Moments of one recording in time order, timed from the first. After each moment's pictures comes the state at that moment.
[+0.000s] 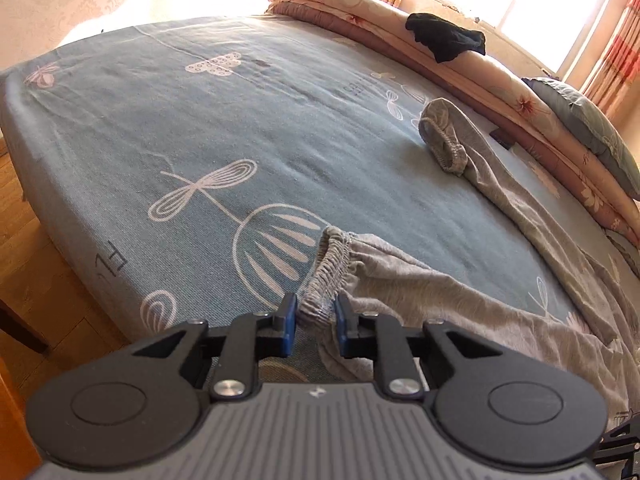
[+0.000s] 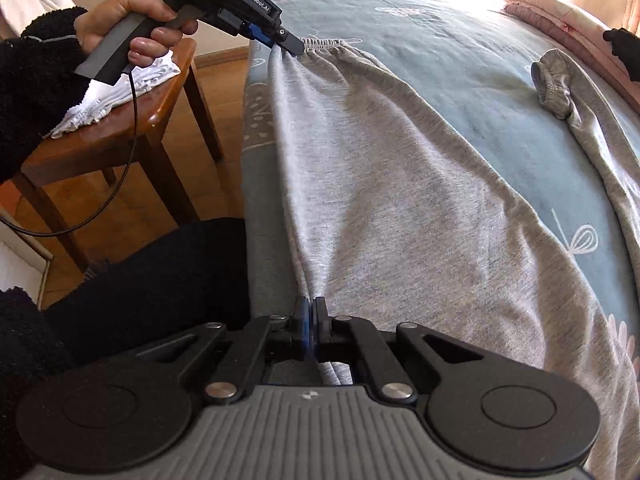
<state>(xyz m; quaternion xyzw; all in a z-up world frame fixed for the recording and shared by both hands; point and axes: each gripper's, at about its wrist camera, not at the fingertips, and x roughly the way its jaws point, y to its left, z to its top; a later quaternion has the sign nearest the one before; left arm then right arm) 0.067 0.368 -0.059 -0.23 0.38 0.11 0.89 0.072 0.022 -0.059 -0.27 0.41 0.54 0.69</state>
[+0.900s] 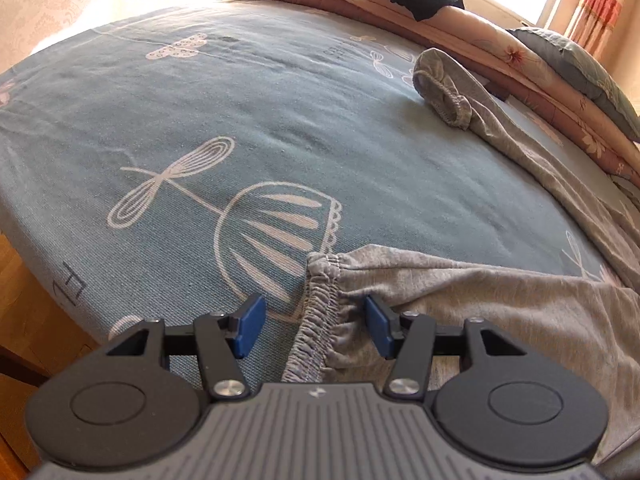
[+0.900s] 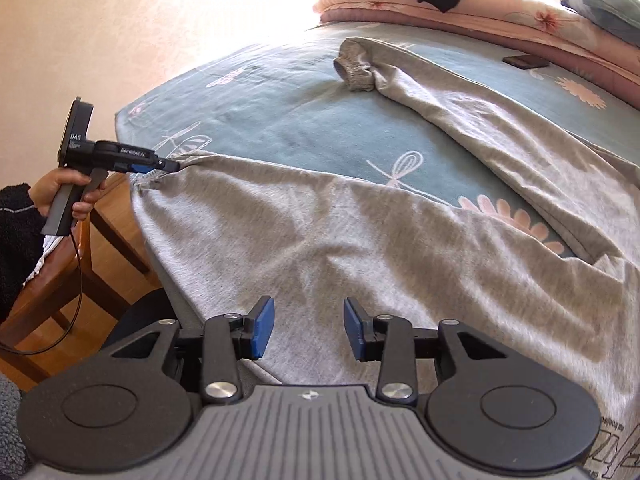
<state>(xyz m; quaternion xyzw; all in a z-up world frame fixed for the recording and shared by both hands) 0.113 0.357 -0.100 -0.13 0.42 0.09 0.90 0.099 -0.103 -0.024 -0.06 0.42 0.36 0.83</state>
